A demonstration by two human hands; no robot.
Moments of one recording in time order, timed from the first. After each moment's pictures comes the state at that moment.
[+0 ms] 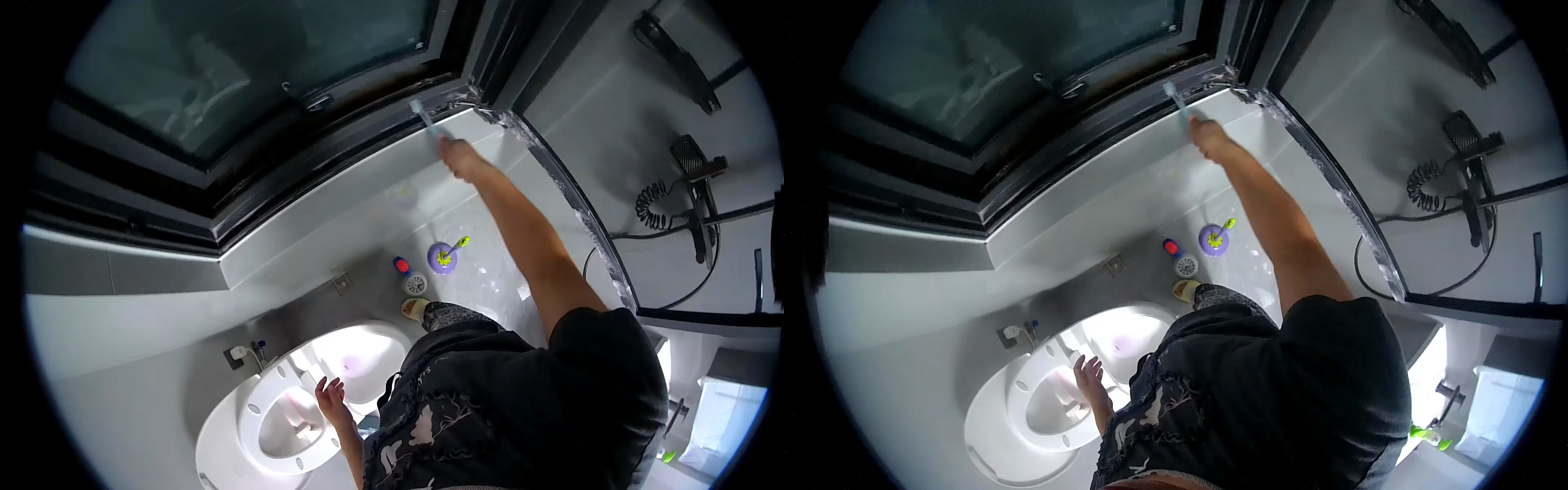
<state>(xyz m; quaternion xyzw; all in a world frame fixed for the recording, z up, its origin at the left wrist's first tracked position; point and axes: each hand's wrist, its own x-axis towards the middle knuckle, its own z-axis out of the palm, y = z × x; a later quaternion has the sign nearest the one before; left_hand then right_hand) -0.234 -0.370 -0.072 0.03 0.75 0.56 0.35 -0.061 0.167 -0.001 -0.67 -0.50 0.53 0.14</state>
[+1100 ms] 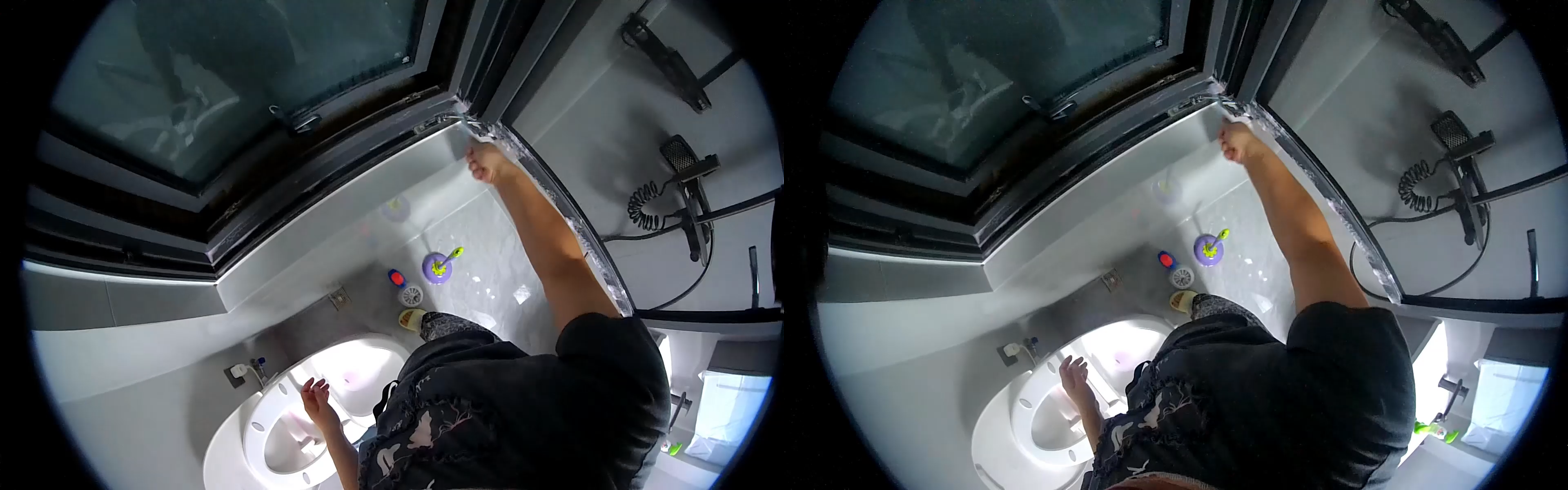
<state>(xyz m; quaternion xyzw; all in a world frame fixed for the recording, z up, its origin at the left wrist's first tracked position) -0.269 -0.334 -0.065 0.10 0.75 0.56 0.34 0.010 0.215 -0.015 -0.62 -0.34 0.66 0.24</state>
